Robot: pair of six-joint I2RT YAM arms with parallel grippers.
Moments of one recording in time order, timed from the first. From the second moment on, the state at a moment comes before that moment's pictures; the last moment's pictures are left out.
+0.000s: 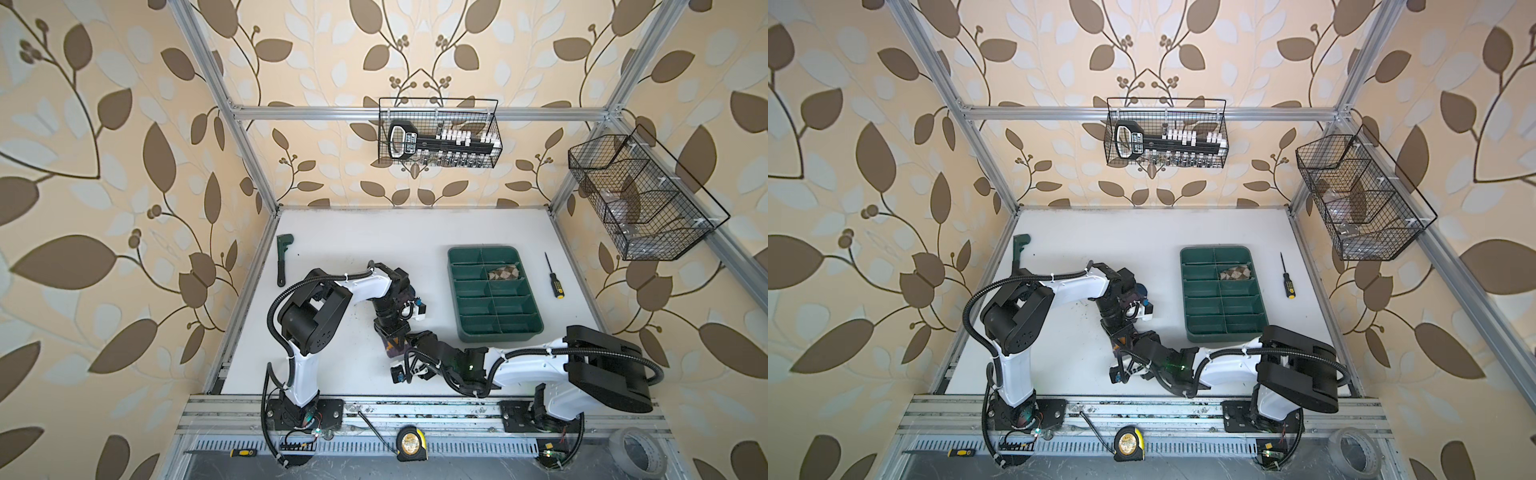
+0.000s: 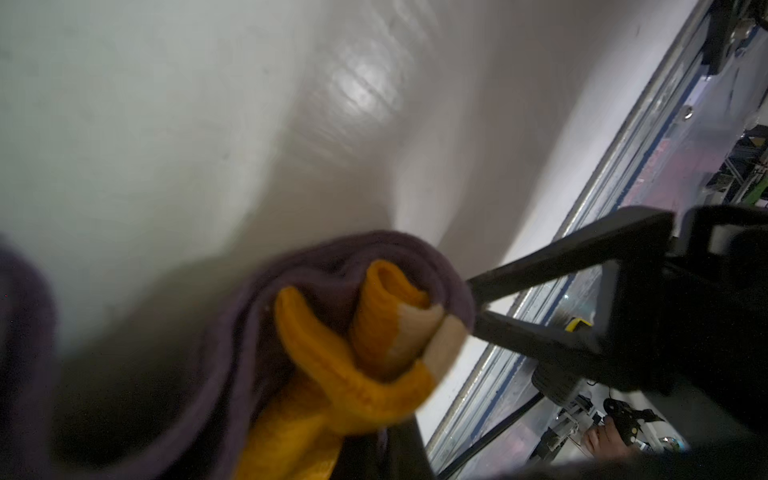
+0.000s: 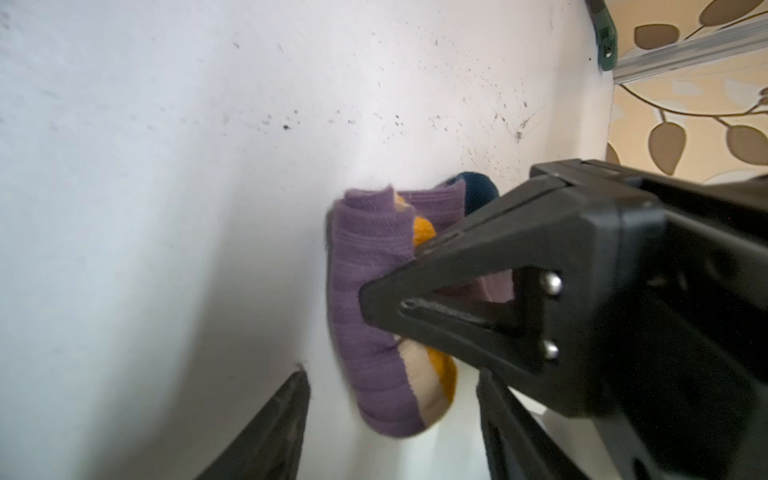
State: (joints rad) left arm -0.64 1.93 1.21 -1.05 0.58 0.33; right arm 1.22 1.56 0.57 0.22 0.36 -0.95
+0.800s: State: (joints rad) left arm -0.64 1.53 1.03 -0.84 0.53 0.28; right arm 1.16 1.63 0.78 -0.17 0.21 -0.85
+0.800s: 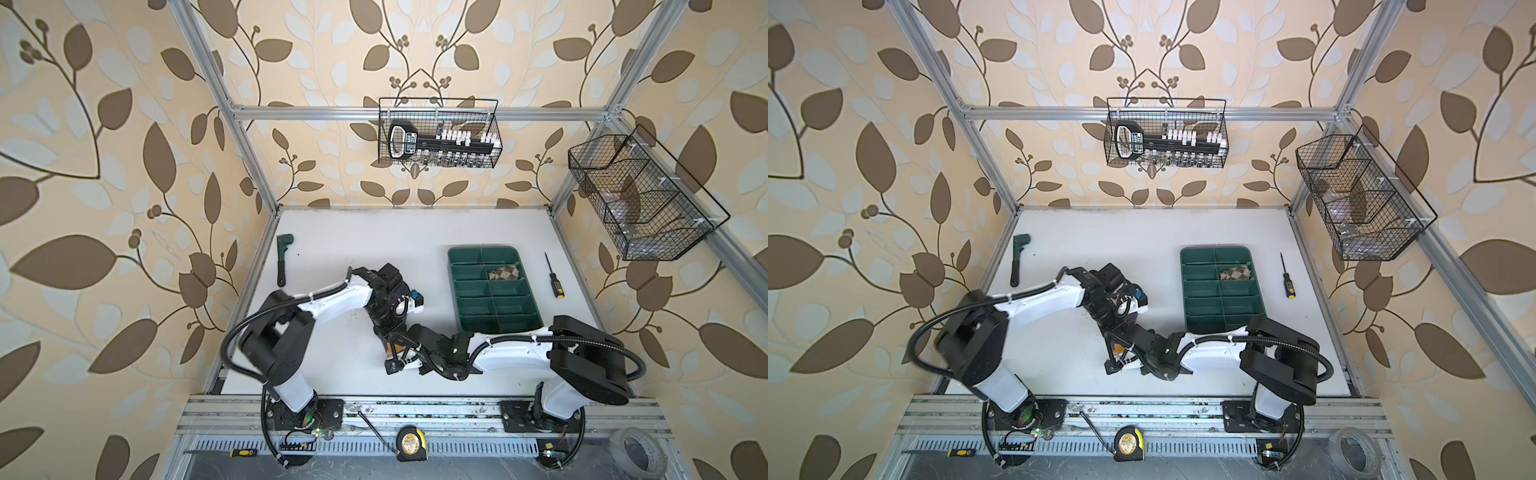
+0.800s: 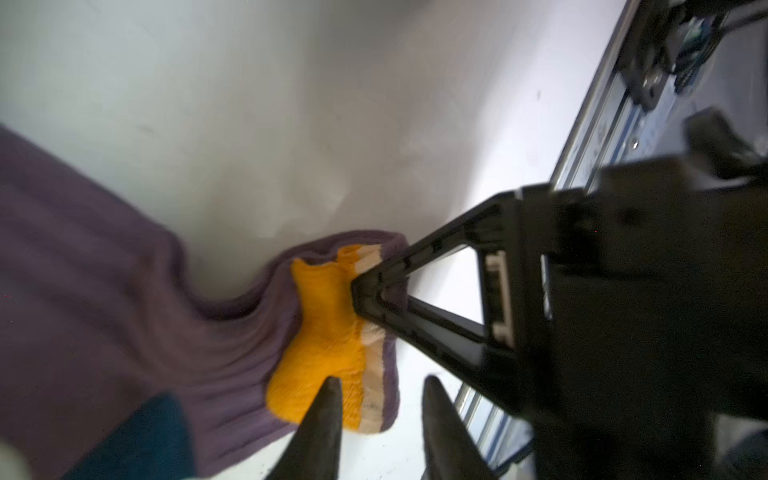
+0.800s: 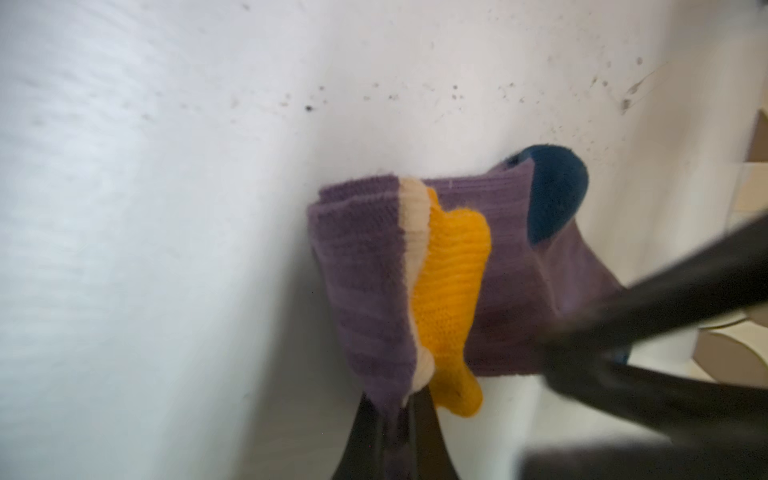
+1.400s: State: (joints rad) left arm -0.66 0.83 1.11 -1.02 0.32 0.34; right arm 0.98 1.71 1.00 -0.87 -0.30 -0.69
